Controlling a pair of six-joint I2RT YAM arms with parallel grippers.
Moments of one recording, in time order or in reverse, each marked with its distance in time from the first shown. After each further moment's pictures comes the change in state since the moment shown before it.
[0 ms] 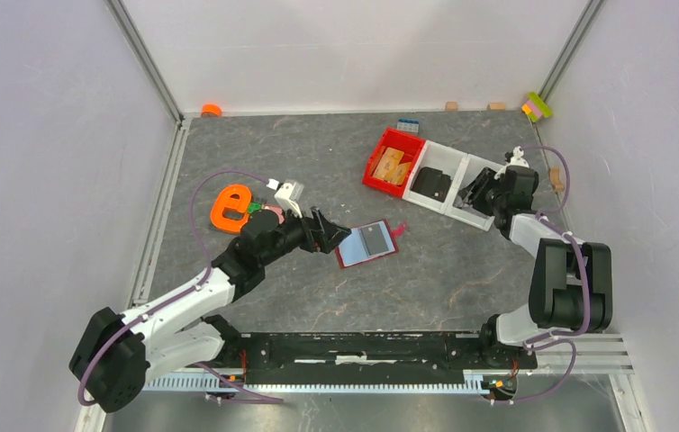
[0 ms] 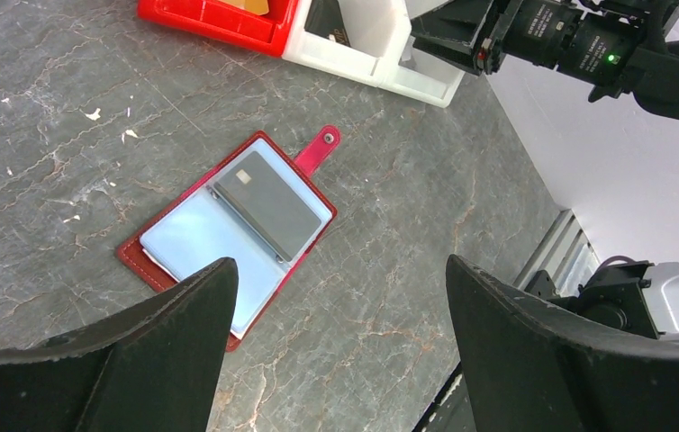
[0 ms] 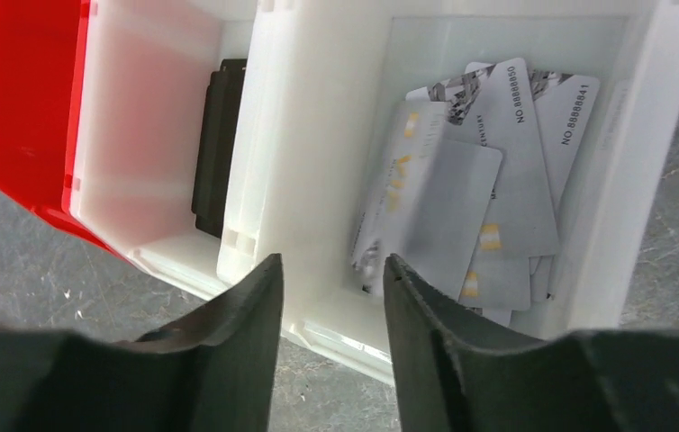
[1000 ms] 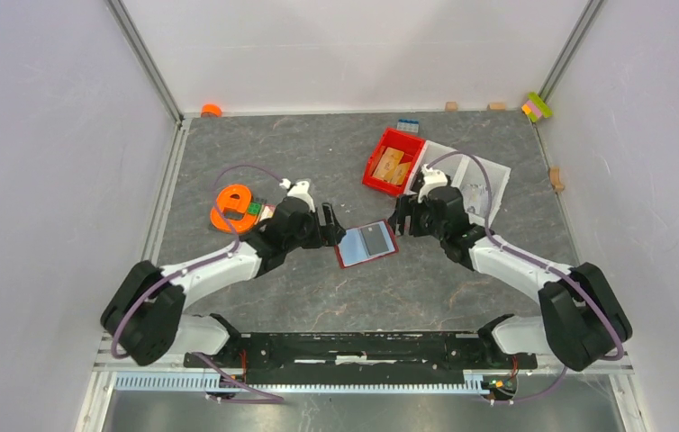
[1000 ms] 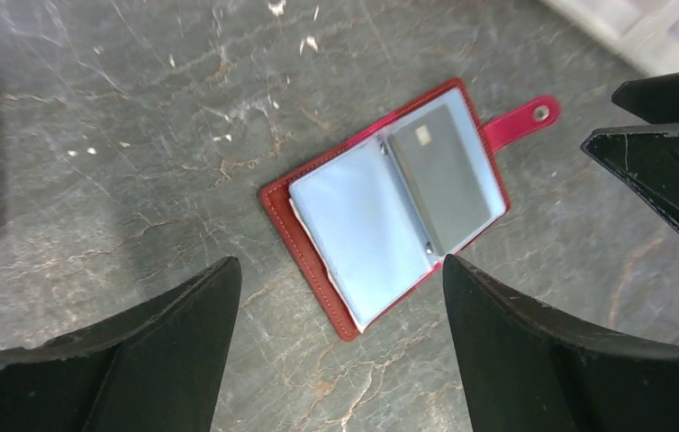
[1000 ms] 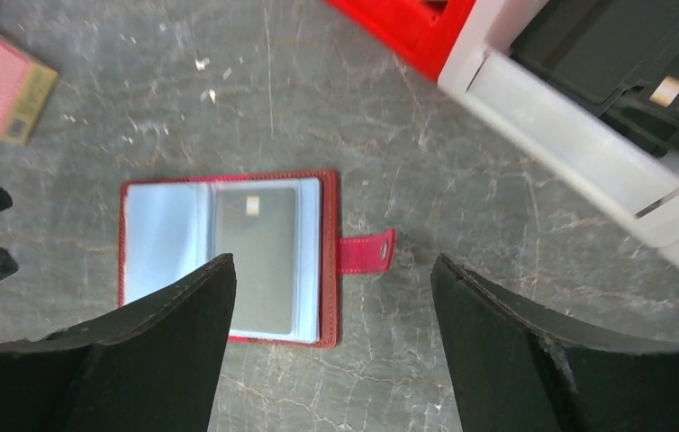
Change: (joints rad) left arm 0.001 0.266 0.124 -0.207 -0.240 -0.029; right arm 0.601 -0.193 -0.076 -0.048 0.251 -0.113
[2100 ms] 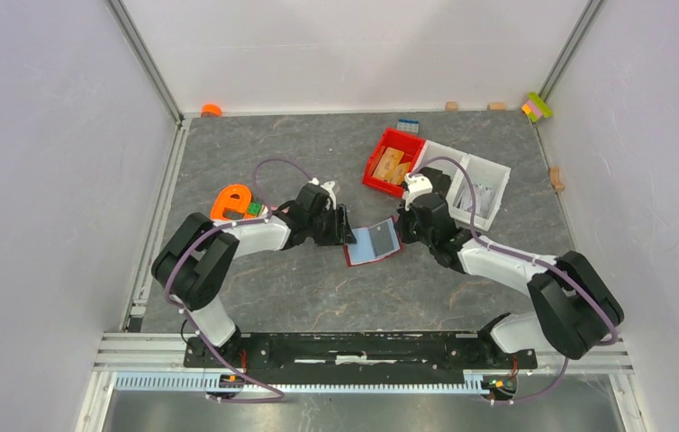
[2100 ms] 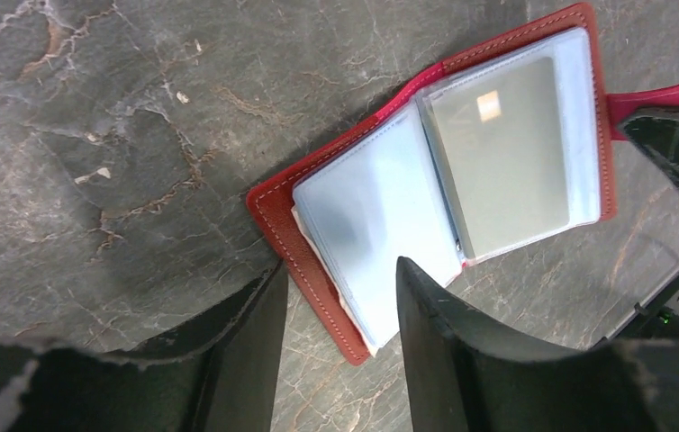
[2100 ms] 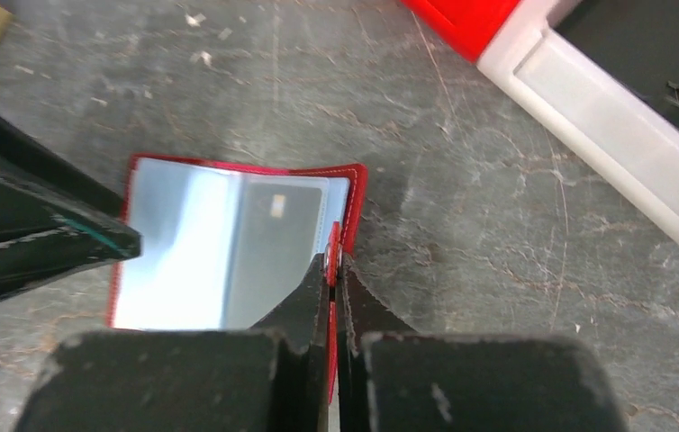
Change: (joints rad) left arm 0.039 0.428 0.238 -0.071 0.301 0.030; right arm 0.118 0.096 -0.015 0.034 0.100 -0.058
